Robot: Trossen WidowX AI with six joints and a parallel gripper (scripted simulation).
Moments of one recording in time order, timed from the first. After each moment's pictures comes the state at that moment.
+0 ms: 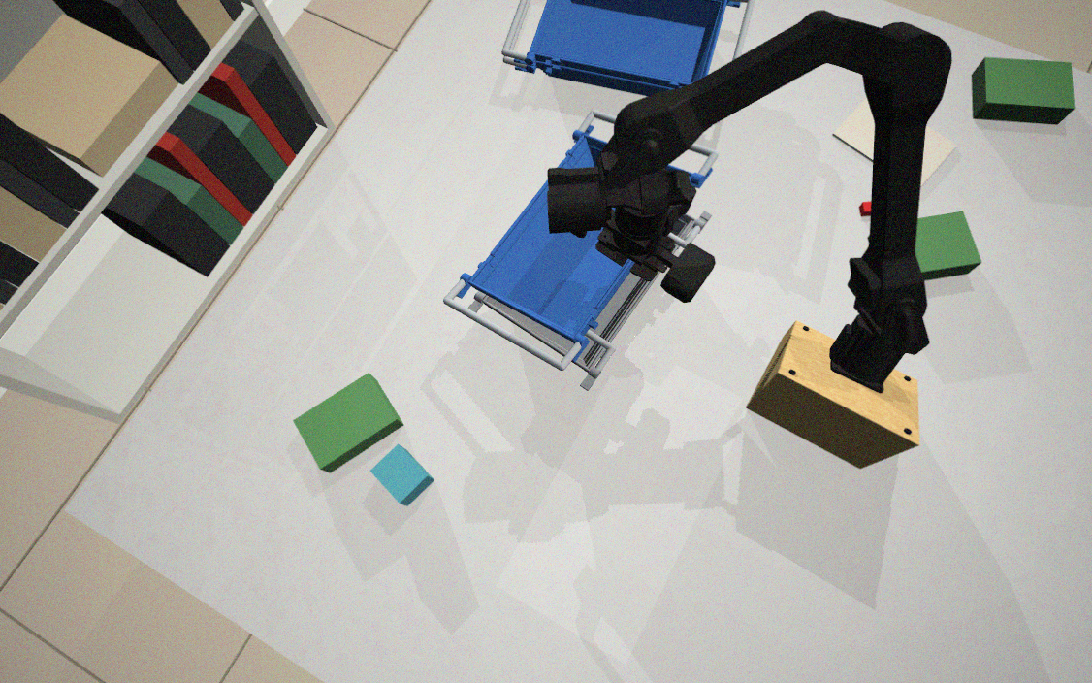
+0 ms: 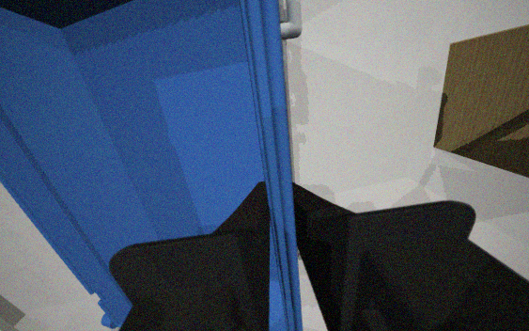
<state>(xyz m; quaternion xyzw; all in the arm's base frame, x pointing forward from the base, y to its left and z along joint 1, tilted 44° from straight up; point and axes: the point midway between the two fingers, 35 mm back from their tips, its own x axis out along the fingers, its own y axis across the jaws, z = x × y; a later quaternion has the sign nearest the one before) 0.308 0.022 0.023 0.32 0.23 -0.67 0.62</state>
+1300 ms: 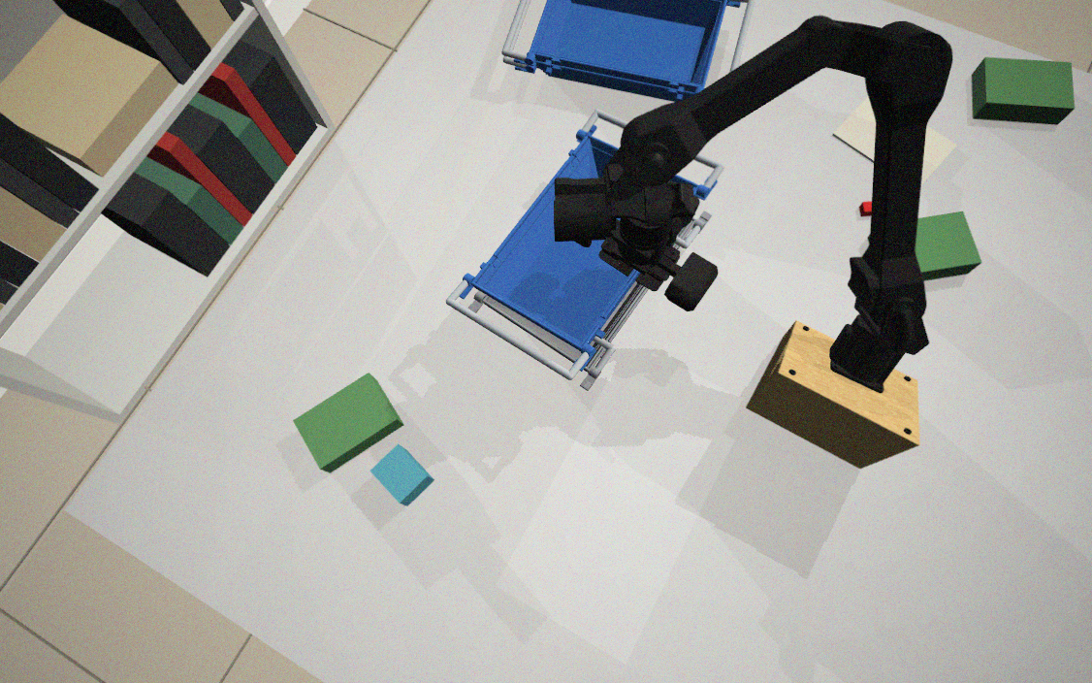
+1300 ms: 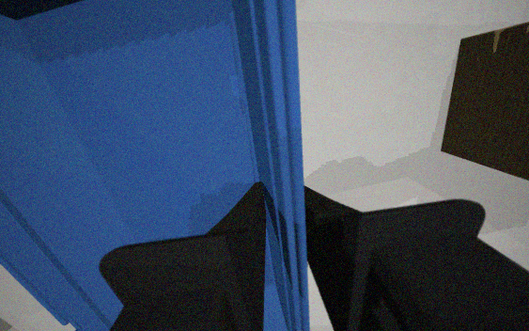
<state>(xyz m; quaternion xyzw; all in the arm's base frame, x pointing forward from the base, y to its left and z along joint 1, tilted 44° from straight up) 0.300 0.011 0.009 0.32 0.23 -0.67 0.62</state>
